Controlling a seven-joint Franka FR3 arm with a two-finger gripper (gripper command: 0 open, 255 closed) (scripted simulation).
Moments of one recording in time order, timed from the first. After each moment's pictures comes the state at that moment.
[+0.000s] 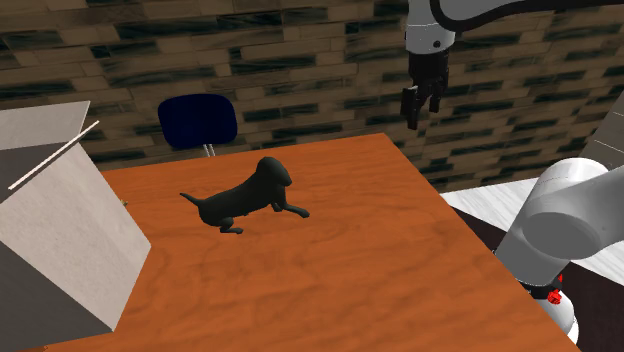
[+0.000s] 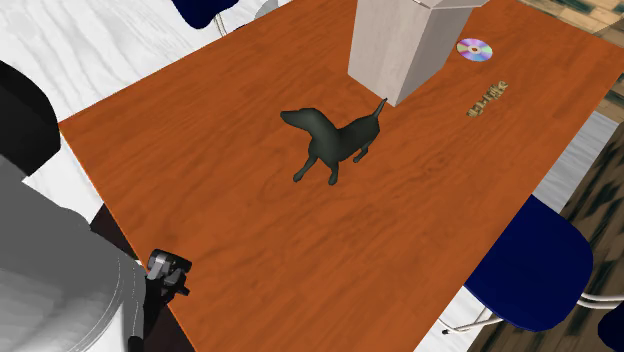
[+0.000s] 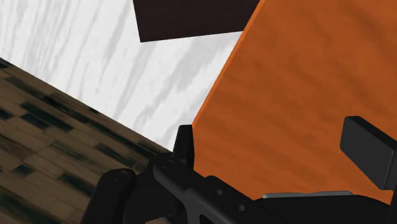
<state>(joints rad) 0.02 -0.74 0.07 -2.36 -0.09 1.54 0.11</state>
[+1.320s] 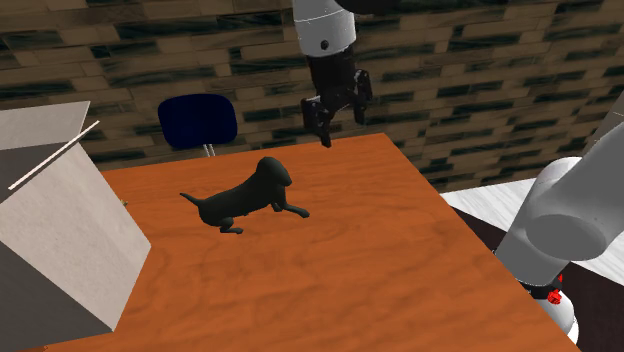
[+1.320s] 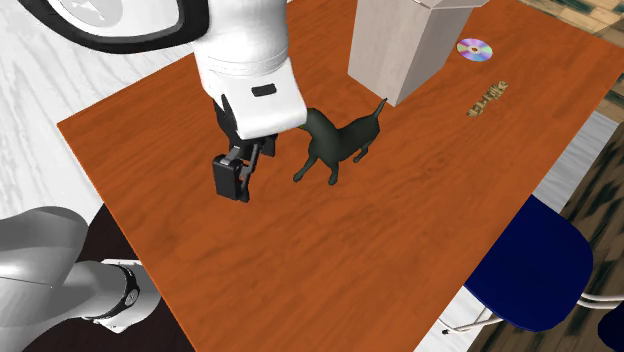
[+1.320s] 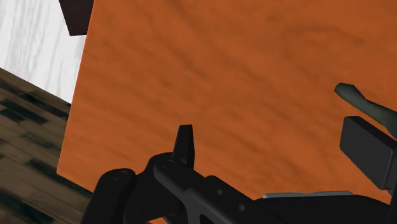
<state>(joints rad) 0.08 -0.32 0.46 -1.90 0.02 1.47 0.60</state>
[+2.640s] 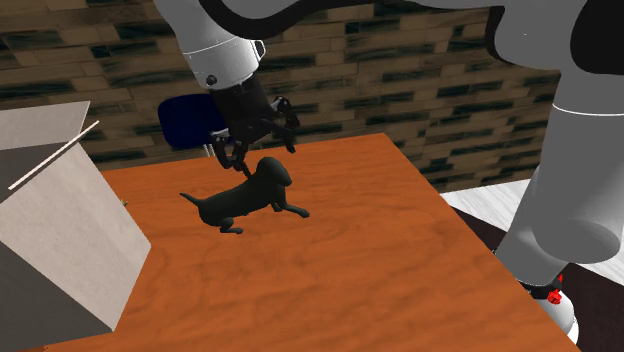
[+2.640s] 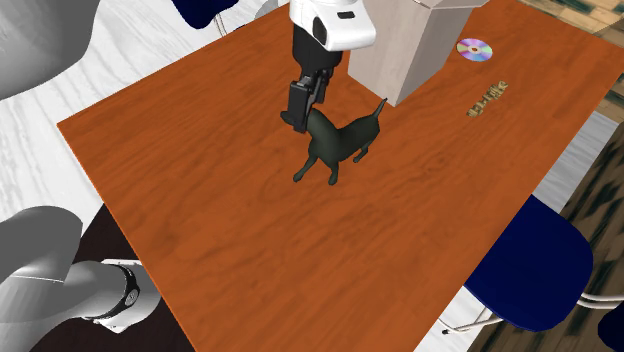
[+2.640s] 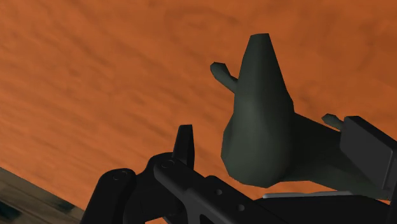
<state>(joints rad) 0.22 0.21 0.66 -1.42 -0.20 1.39 1.00</state>
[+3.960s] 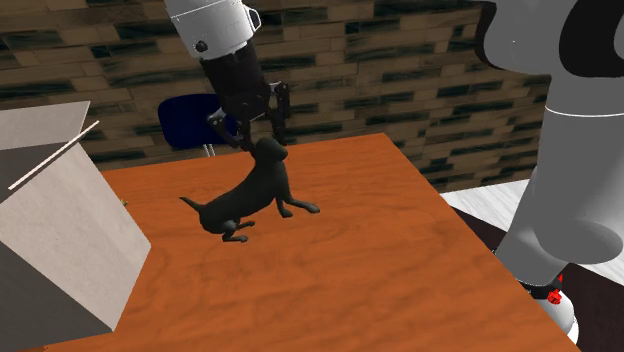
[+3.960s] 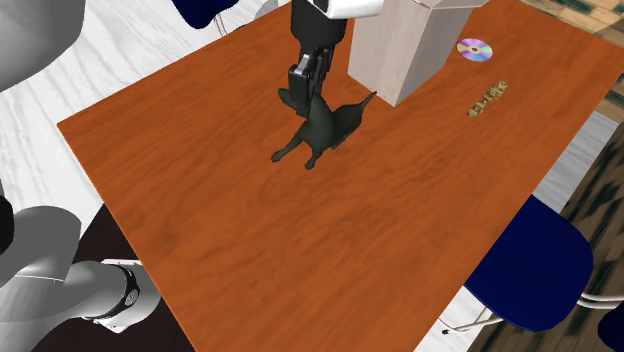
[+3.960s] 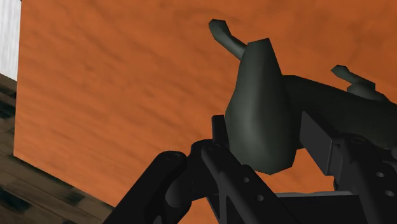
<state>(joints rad) 0.25 0.25 0.67 -1.26 -0.23 1.27 1.00</state>
